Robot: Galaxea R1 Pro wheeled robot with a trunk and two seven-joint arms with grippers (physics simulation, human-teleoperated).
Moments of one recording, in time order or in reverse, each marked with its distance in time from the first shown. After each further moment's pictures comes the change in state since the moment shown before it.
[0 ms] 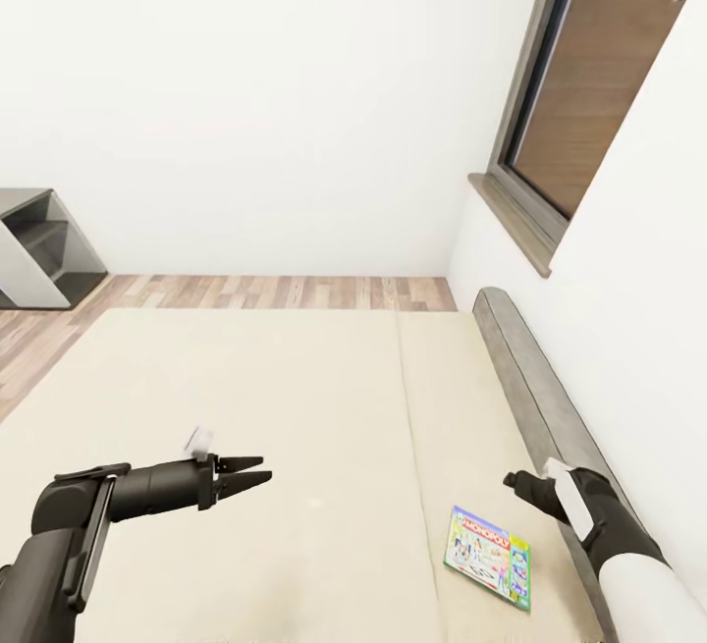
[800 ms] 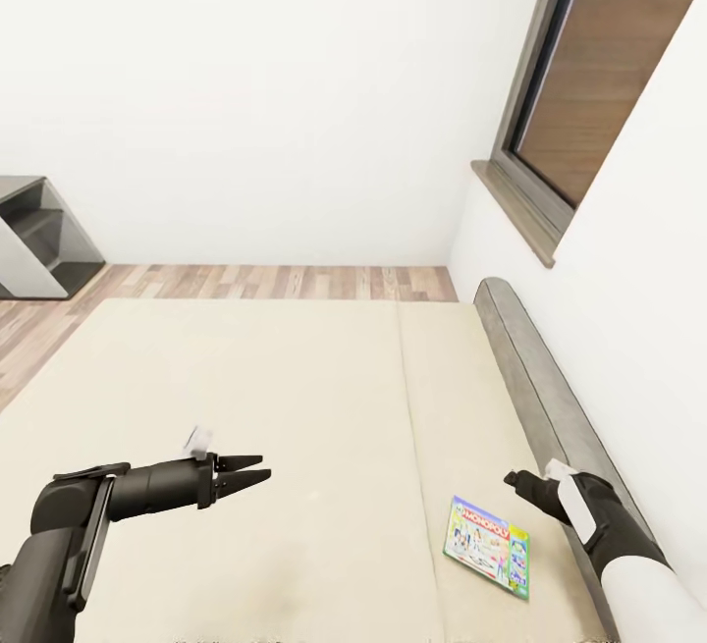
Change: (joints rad) left arm -0.003 -0.002 0.006 0.002 -0.001 -0.003 0.000; right arm 0.001 -0.004 -0.019 0.026 -0.002 -0.056 0.028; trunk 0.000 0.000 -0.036
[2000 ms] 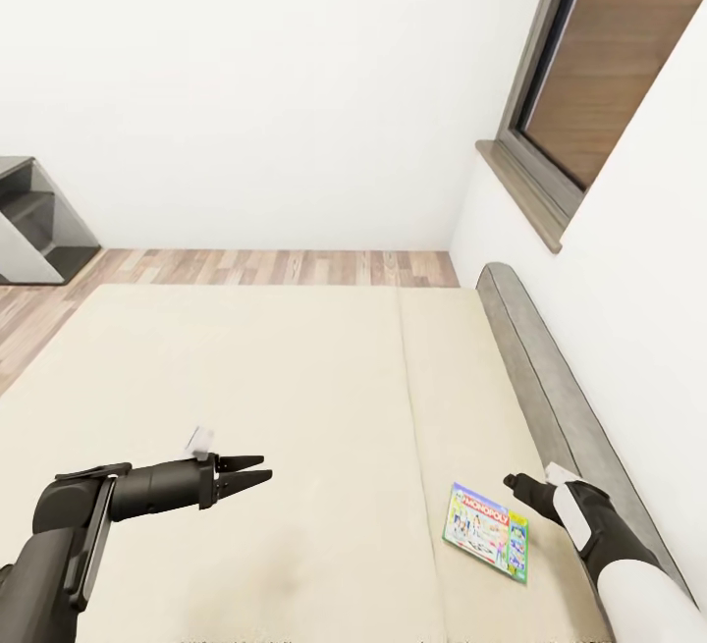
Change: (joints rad) left arm 0.000 -0.003 -0.002 0.003 -0.003 -0.001 0.000; right arm 0.000 0.006 0.004 0.061 0.004 -0.118 0.002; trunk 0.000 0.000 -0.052
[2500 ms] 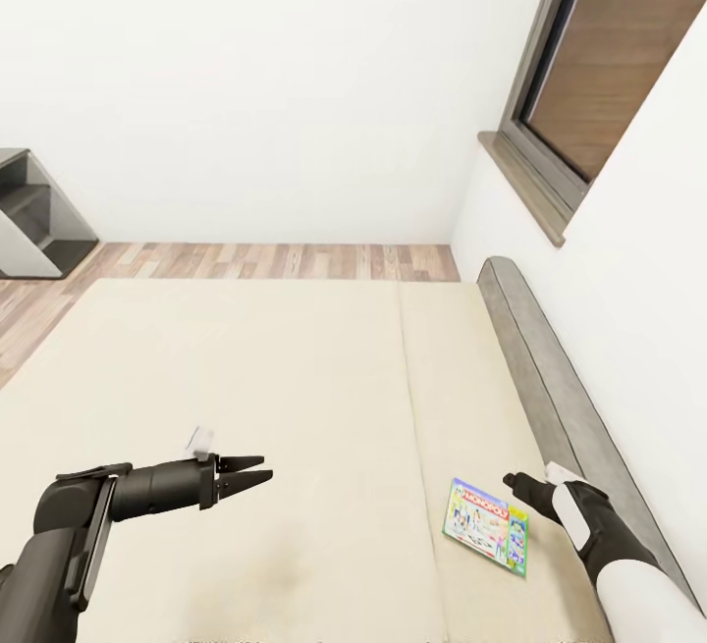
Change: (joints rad) left arm 0.000 -0.001 -0.001 0.003 0.000 -0.001 0.000; right arm 0.000 0.003 0.000 0.000 0.000 -0.013 0.000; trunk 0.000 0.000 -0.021
